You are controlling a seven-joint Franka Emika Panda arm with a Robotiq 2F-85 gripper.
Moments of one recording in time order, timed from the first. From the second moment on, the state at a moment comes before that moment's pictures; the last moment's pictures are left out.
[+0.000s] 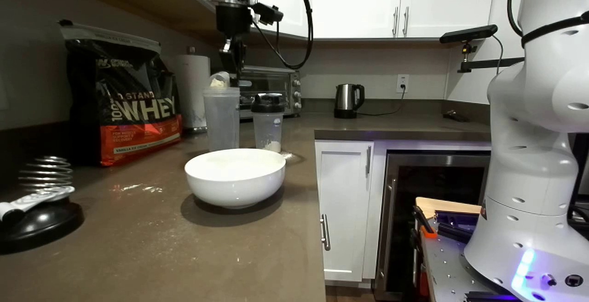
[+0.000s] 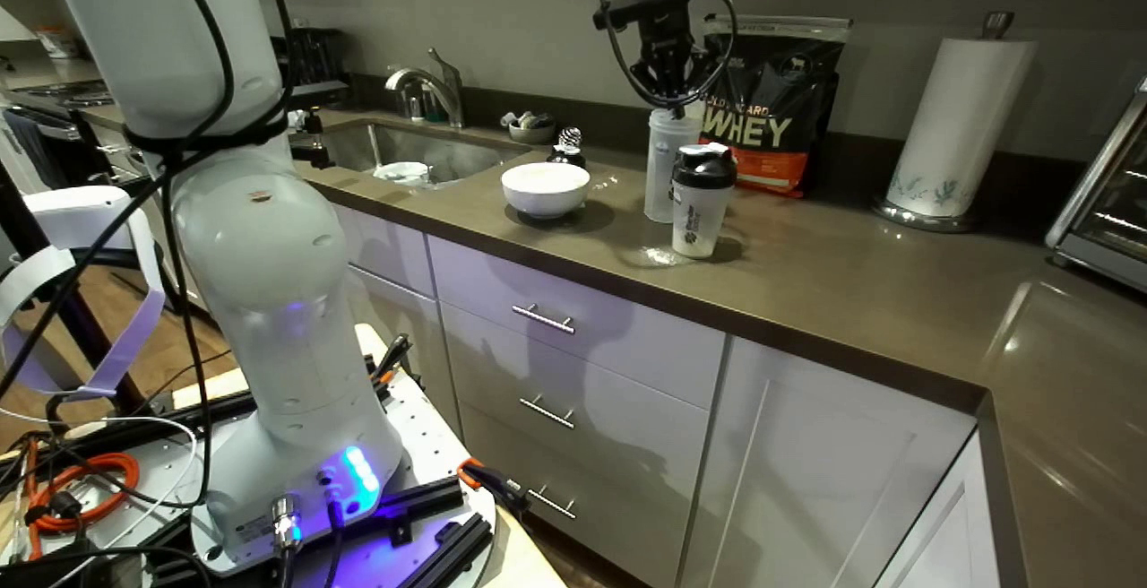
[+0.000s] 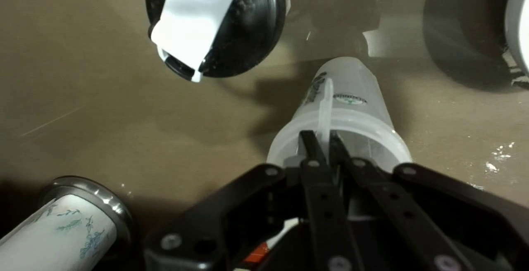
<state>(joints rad) 0.04 0.00 0.05 -1.91 -0.23 2.06 -0.11</state>
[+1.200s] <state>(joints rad) 0.06 -0.07 0.08 -1.98 -0.37 2.09 -0.05</state>
